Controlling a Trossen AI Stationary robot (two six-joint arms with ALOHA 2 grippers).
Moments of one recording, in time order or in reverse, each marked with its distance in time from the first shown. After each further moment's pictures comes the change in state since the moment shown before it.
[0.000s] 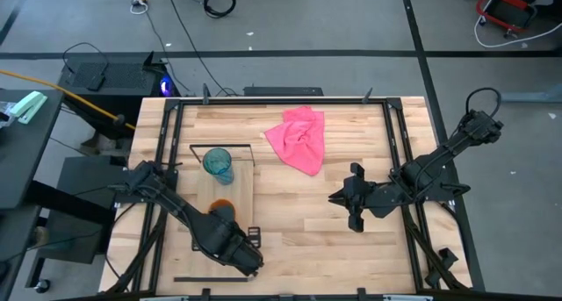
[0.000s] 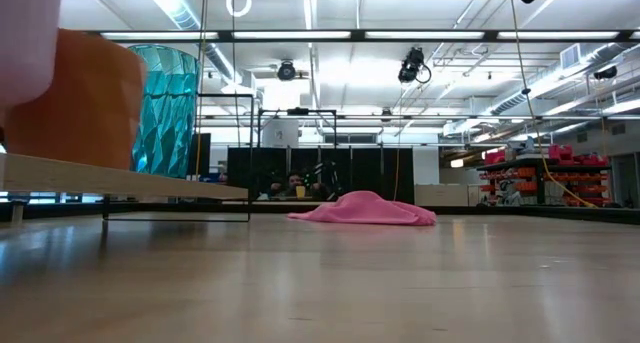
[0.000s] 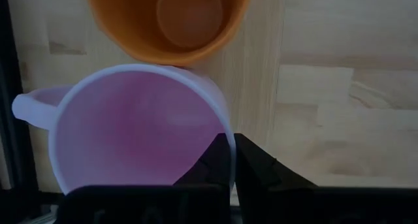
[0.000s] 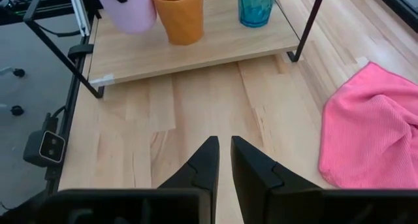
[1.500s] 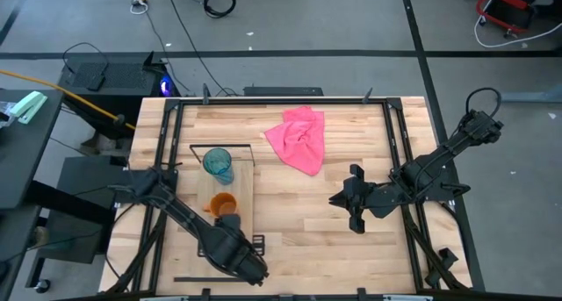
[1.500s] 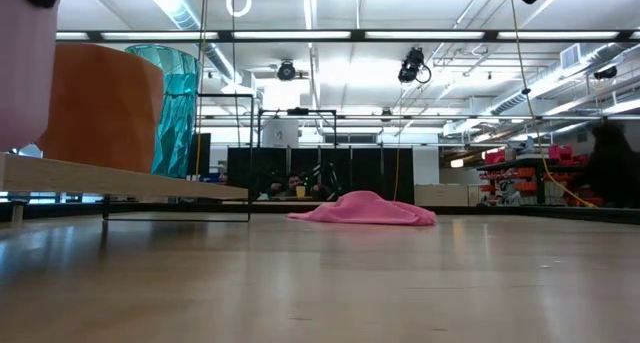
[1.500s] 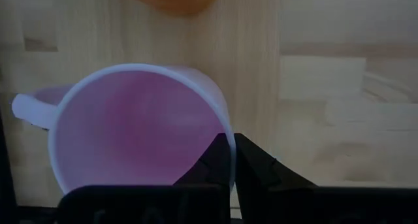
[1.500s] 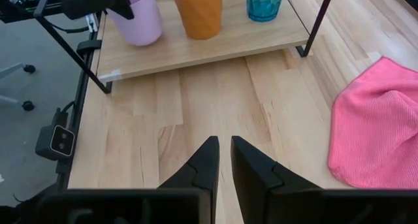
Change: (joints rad) left arm -0.029 0.083 0.000 0.051 -0.015 0.003; right arm 0.000 0.000 0.000 -0.001 -0.033 0.008
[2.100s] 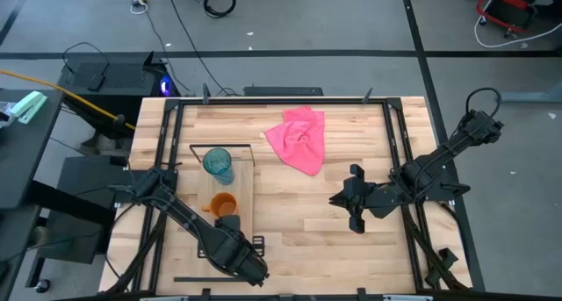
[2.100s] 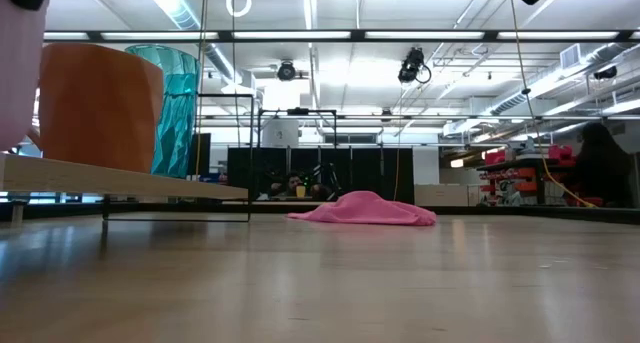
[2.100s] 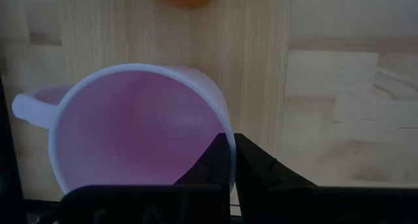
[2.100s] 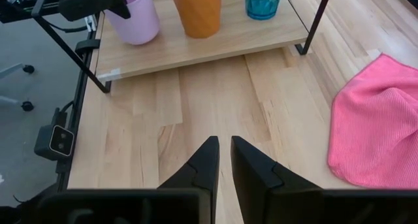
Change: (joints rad) left arm 0.002 0.008 0.000 -0.001 0.026 -0.002; right arm 0.000 0.000 0.000 -0.006 0.000 0.010
